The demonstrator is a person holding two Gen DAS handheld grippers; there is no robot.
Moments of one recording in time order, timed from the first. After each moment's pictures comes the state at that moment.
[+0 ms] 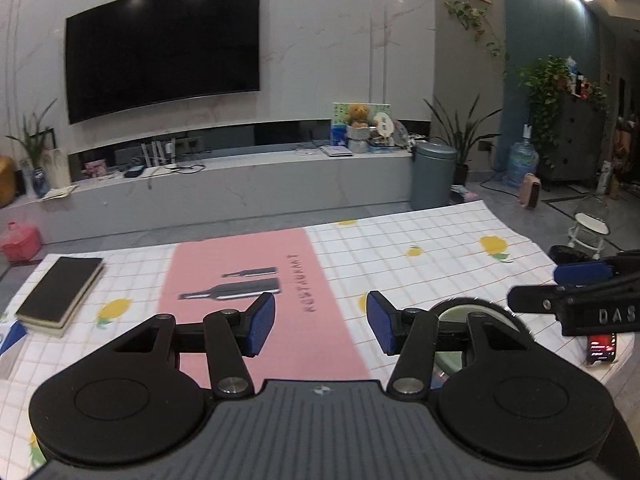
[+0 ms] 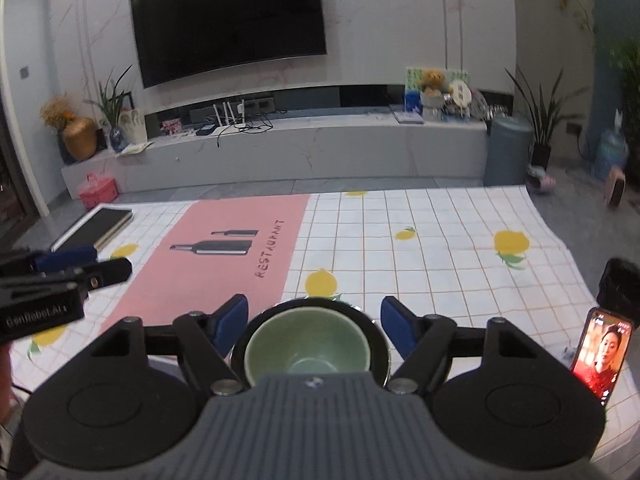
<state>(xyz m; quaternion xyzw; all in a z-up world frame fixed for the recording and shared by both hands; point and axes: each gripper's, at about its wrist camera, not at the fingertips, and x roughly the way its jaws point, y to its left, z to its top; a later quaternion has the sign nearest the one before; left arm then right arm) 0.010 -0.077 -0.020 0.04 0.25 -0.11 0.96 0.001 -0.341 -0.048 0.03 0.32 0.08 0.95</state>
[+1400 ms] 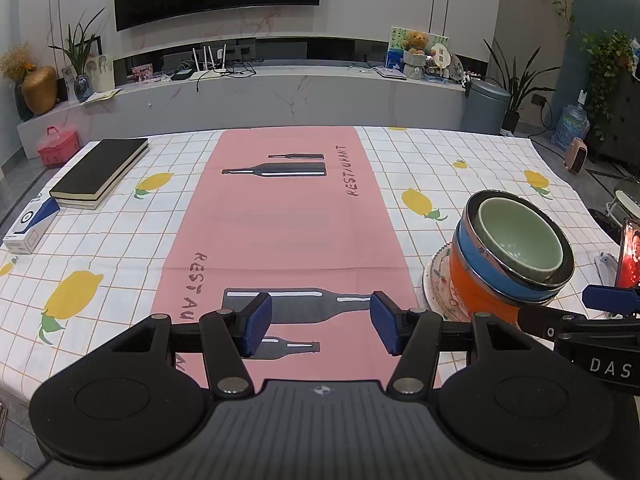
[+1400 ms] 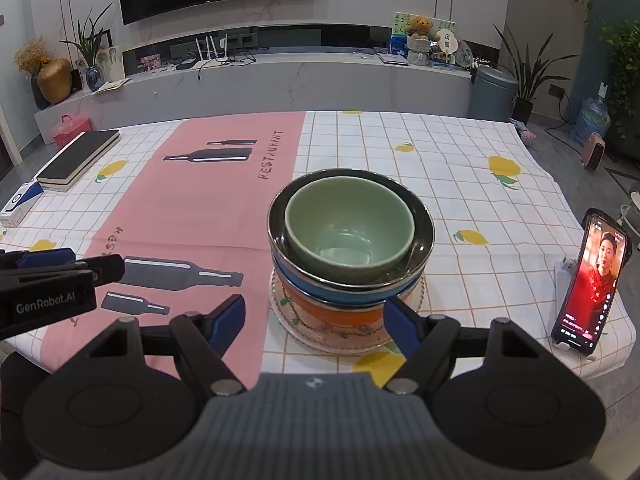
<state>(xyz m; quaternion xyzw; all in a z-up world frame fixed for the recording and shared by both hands) -0.017 -0.053 -0.069 0.01 0.37 -0.04 0.93 -0.038 -0.293 -0.093 0.01 0.40 0.04 0.91</state>
